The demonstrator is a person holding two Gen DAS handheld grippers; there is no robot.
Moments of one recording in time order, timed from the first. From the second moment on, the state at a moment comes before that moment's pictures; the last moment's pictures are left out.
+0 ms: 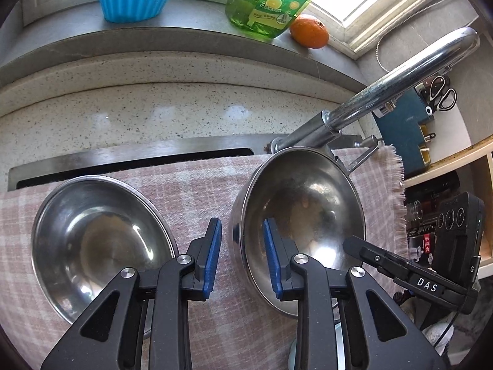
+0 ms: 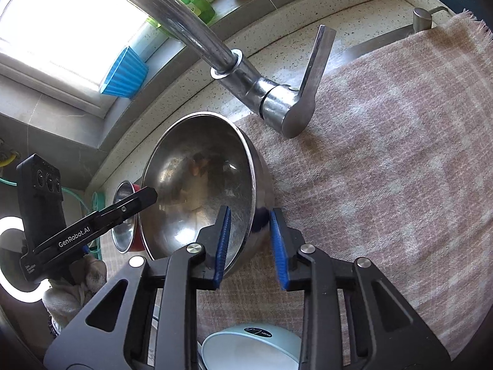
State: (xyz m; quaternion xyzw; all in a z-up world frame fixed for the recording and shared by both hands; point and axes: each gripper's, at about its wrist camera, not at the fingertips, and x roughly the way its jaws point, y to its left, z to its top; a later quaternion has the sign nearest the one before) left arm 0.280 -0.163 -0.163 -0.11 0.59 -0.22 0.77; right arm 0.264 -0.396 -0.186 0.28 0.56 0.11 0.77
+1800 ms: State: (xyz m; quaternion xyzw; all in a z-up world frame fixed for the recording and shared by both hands) left arm 0.096 0.068 -0.094 -0.24 0.49 -0.08 0.84; right arm 0.147 -0.166 -0.115 0.15 0.58 0.33 0.73
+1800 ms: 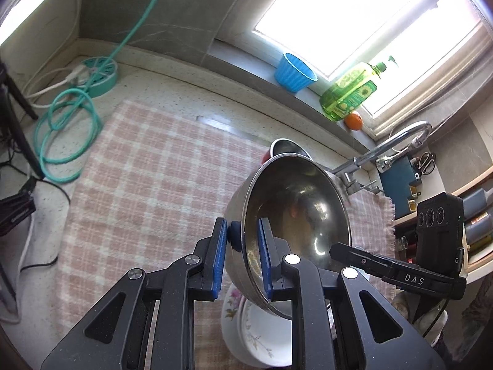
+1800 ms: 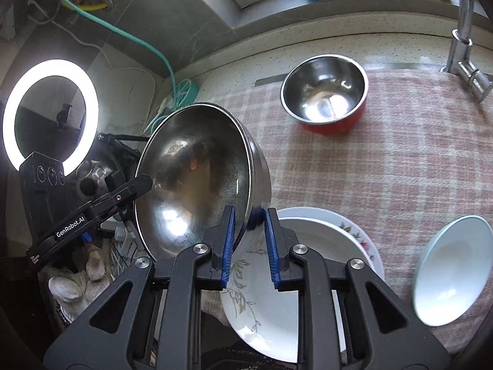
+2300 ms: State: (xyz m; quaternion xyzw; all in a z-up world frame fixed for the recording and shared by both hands) left arm 0.035 0.129 -0.127 -0.29 0.50 0.00 0.82; right arm 0.117 -0.085 -0.154 0.08 0.62 0.37 0.69
